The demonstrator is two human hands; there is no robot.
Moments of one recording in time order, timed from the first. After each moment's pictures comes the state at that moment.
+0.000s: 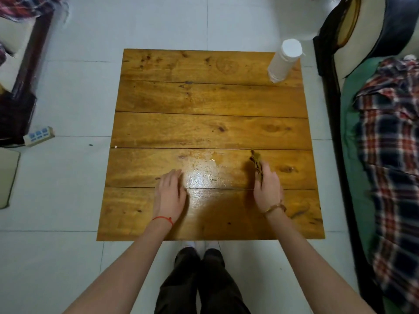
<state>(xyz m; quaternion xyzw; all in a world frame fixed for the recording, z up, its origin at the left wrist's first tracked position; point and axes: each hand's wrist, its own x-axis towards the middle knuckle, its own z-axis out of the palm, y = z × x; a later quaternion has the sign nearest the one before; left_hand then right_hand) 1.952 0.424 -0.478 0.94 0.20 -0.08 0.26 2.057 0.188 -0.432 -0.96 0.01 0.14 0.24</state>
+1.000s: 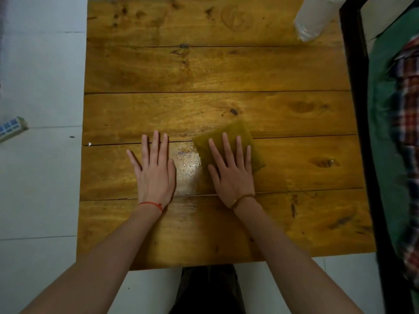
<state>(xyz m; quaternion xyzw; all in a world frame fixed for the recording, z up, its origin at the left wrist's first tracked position) 2.010 0.487 -0.564 0.98 0.17 -0.06 0.10 2.065 0.296 -0.562 -0.97 -0.20 0.15 0.07</state>
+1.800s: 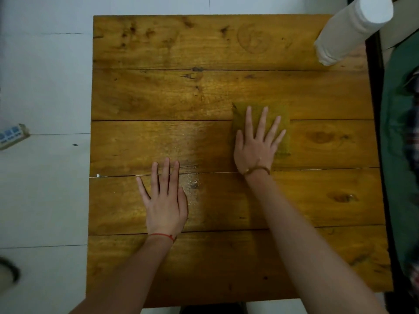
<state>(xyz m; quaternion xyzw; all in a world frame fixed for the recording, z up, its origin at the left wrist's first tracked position) 2.029 0.495 -0.558 0.97 0.18 -0.10 0.11 2.205 0.337 -0.565 -0.99 -0.02 0.13 0.08</state>
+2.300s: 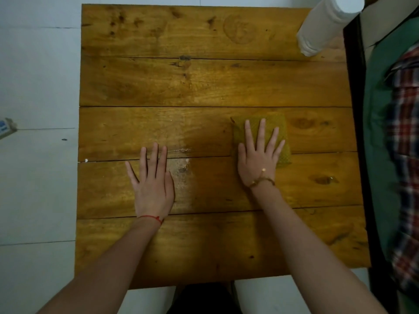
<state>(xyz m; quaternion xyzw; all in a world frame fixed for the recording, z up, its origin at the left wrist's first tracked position) 2.024 0.496 -0.563 0.97 0.17 -0.08 0.11 2.153 0.278 -0.560 -0.99 -0.04 0.16 0.05</state>
